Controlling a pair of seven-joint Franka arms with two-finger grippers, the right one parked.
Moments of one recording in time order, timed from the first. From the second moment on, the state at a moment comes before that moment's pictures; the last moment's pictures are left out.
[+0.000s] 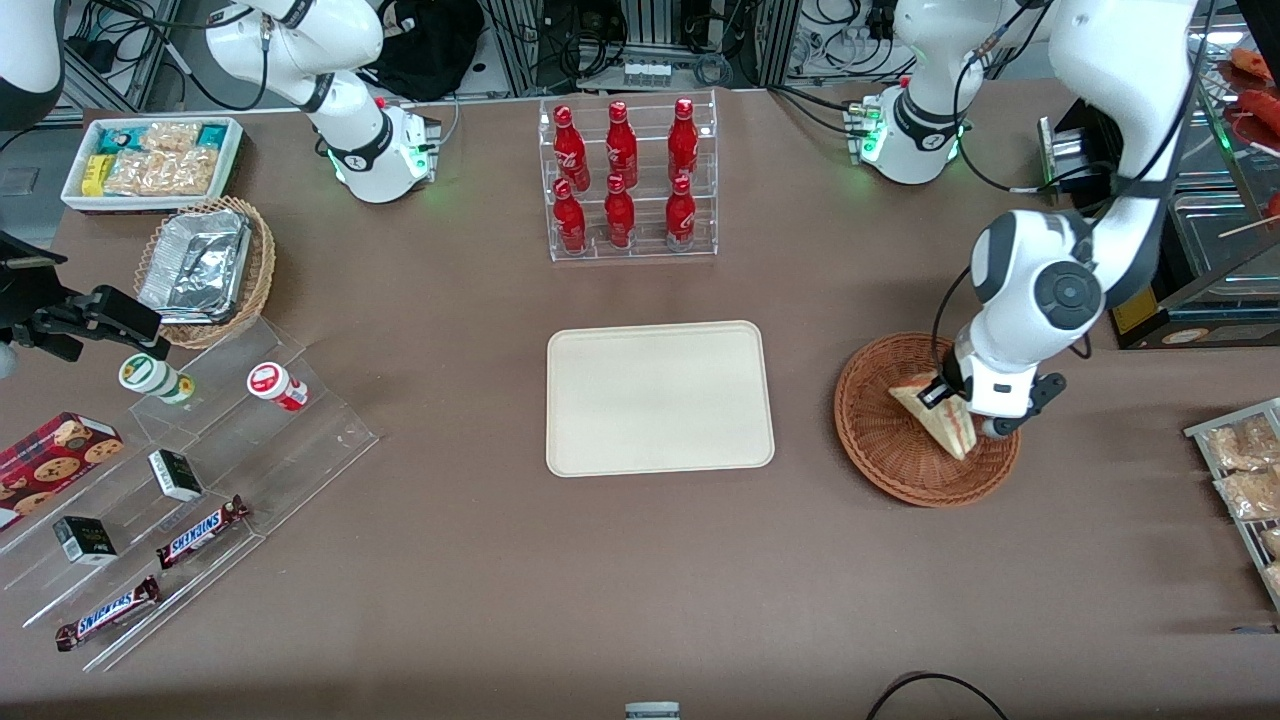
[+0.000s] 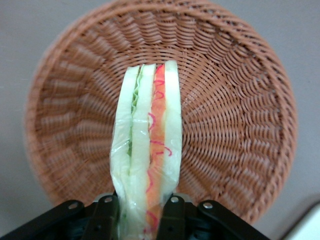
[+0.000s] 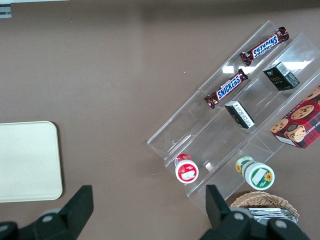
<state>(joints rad) 0.03 0.19 -0.19 -2.15 0.04 2.27 -0.80</state>
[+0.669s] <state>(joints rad) -0.27 0.23 -0.21 -1.76 0.04 1.92 -0.82</state>
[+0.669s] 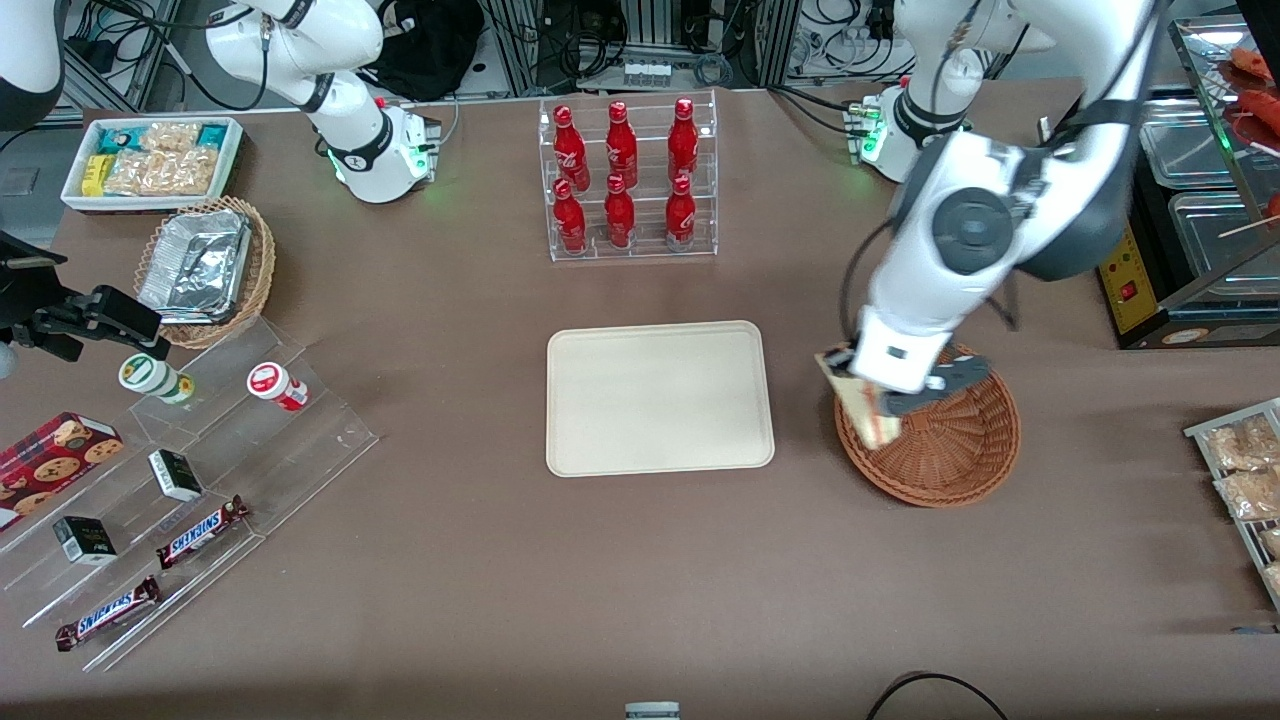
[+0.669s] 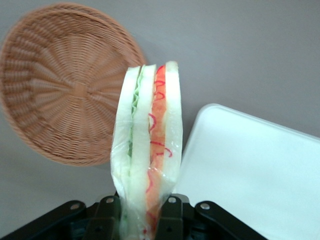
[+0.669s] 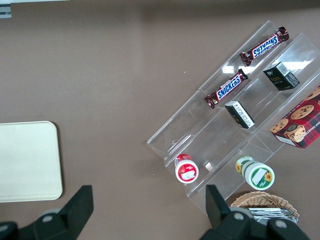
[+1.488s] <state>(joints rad) -0.60 0.61 -0.21 -1.65 0.06 2.17 -0.87</state>
